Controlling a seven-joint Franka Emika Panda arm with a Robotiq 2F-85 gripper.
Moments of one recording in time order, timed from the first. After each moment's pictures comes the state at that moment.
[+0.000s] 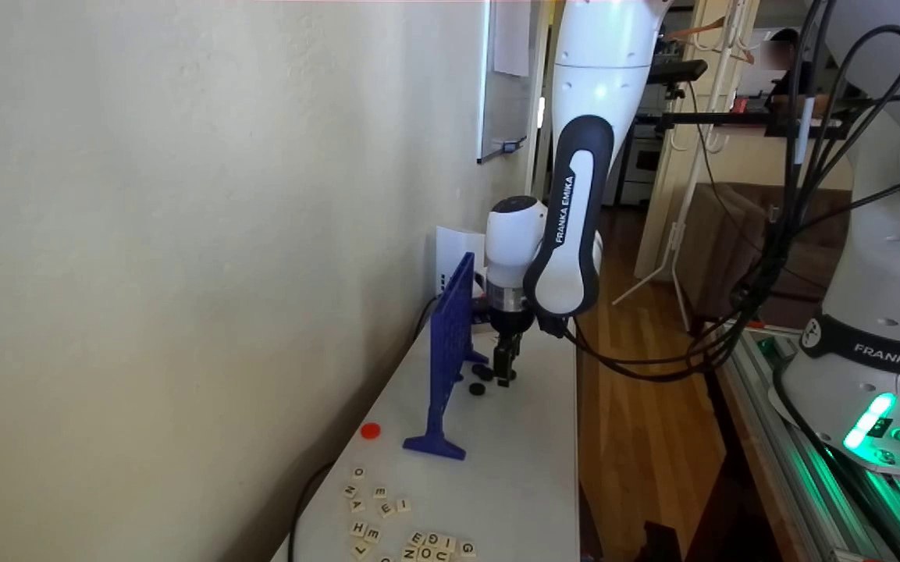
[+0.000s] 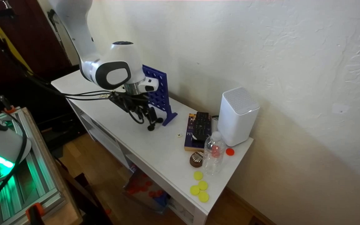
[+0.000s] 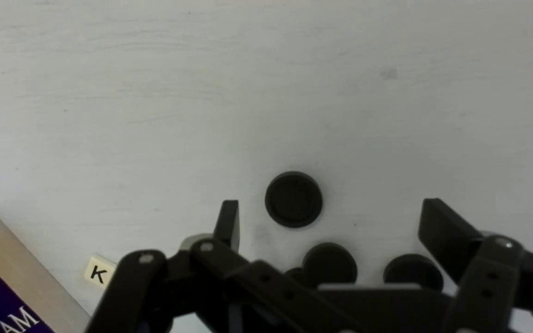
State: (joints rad) arm 0.09 0.68 -0.25 -2.41 -0.11 3.09 0.01
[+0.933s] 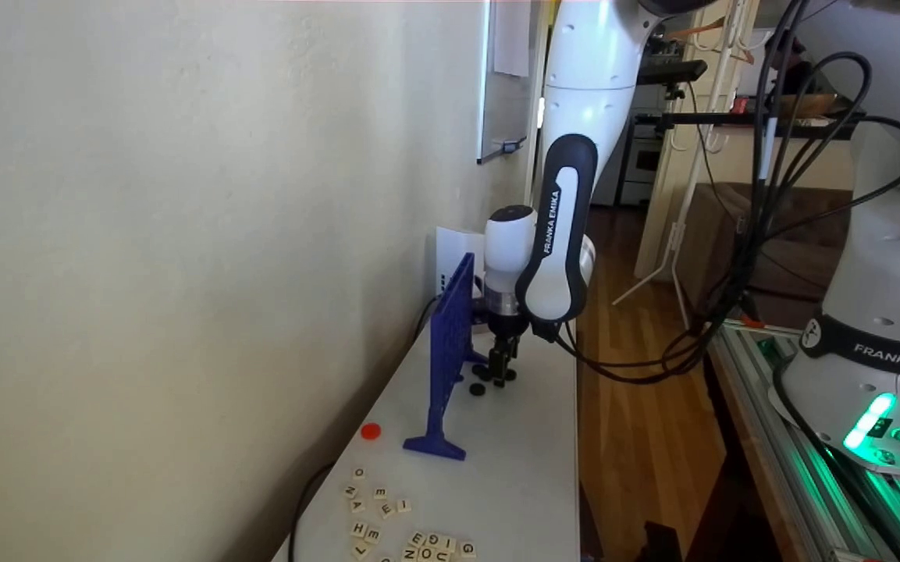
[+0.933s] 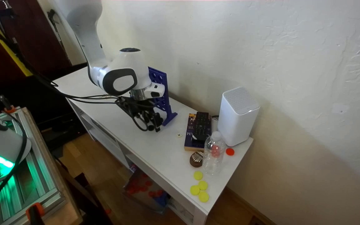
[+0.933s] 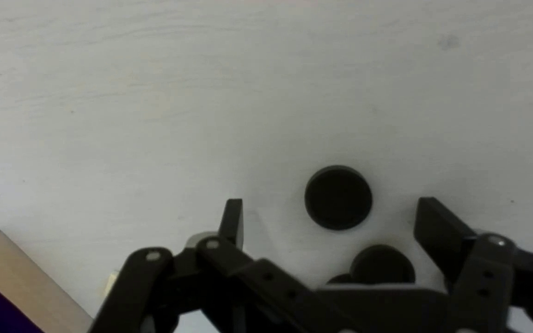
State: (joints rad) arm 0.03 0.76 -0.23 -2.34 -0.10 3.11 0.02
